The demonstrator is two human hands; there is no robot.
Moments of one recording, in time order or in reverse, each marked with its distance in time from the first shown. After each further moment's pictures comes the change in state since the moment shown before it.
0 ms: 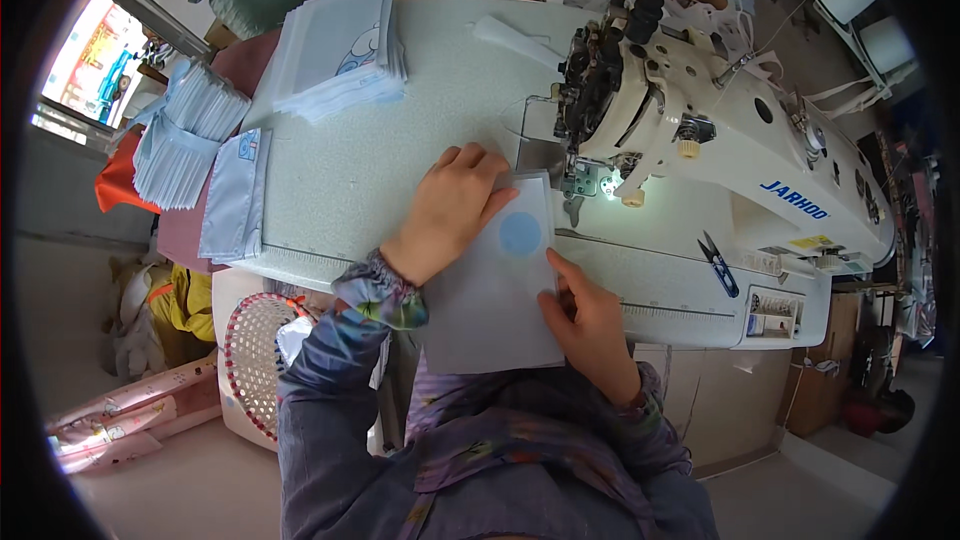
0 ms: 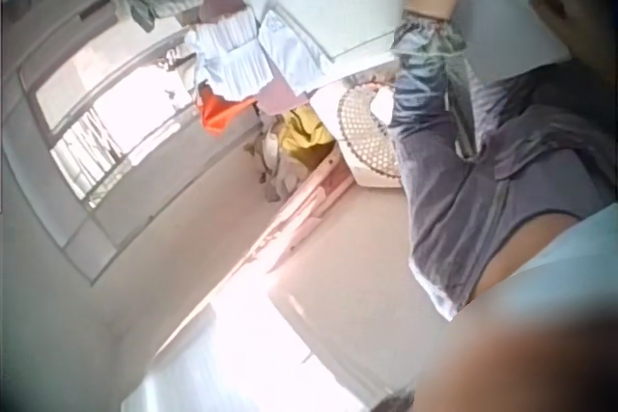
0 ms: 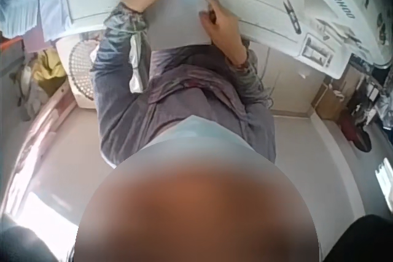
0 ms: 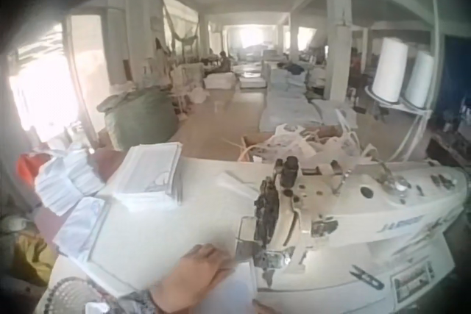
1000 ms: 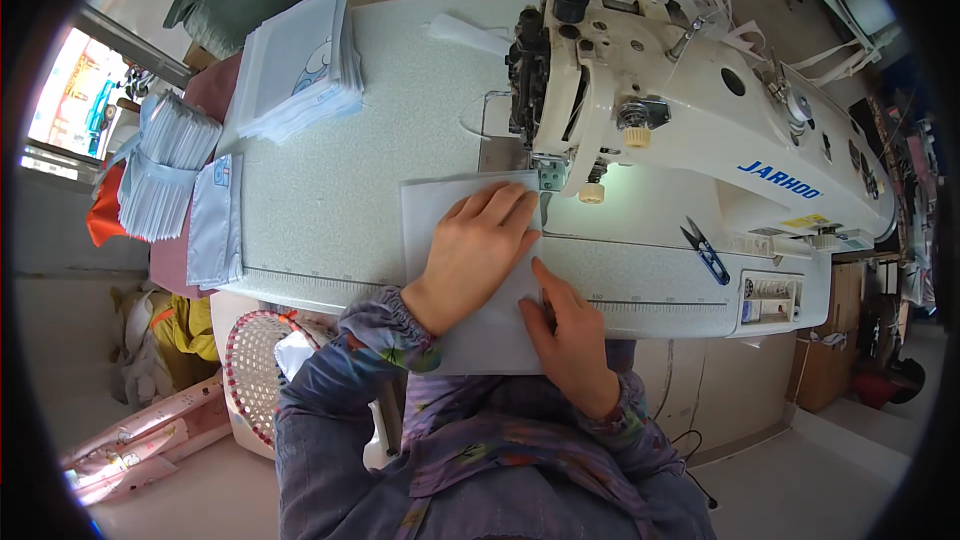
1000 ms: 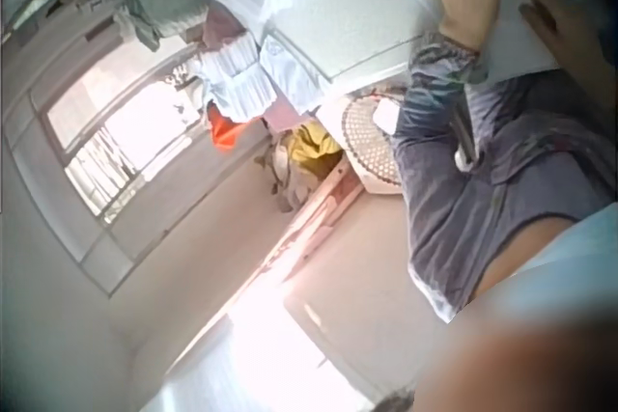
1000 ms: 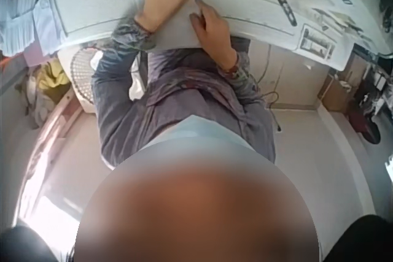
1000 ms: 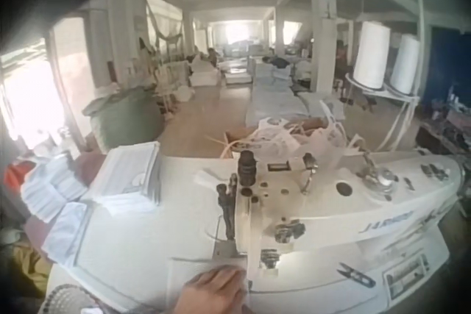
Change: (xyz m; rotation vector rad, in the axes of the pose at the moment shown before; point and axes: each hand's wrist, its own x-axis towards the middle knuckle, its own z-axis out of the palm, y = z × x) left_hand -0.007 0.055 0.040 0.069 0.013 0.142; right_hand -0.013 -0.009 0.005 -0.033 0.175 -0.015
